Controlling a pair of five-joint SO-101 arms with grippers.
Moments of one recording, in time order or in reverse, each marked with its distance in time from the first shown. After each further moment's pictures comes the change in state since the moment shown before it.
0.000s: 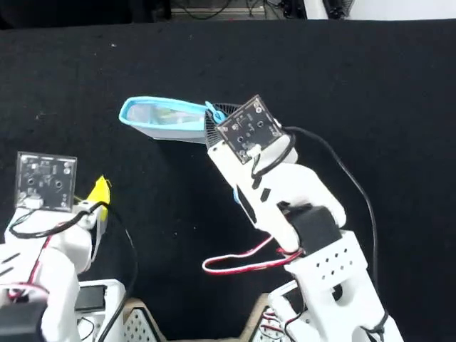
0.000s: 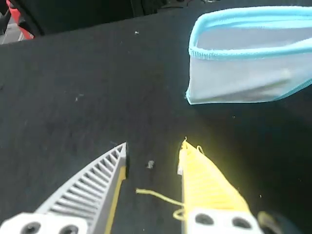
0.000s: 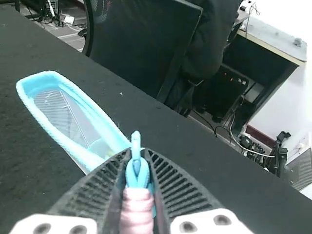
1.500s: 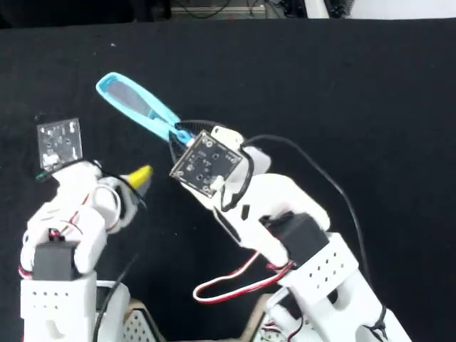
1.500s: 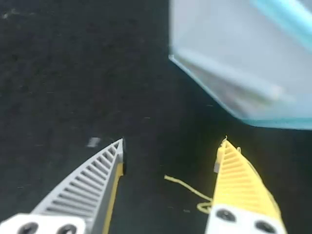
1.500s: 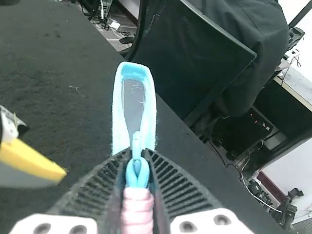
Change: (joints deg) left arm 6.7 6.4 23.3 -18.9 24.3; right arm -11.0 0.4 -1.1 0.2 9.6
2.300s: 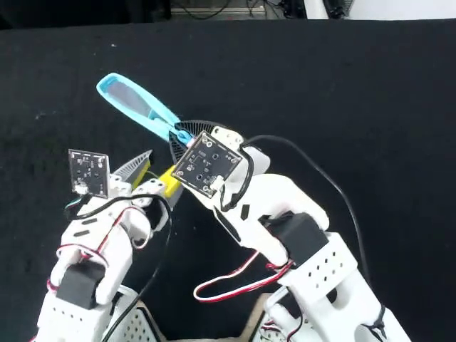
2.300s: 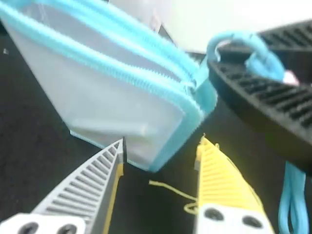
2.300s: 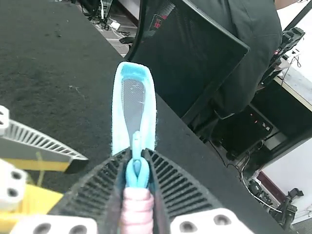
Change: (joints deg) left arm 18.2 -18.5 18.5 -26.5 4.2; right arm 0.0 0.0 0.0 0.0 0.0
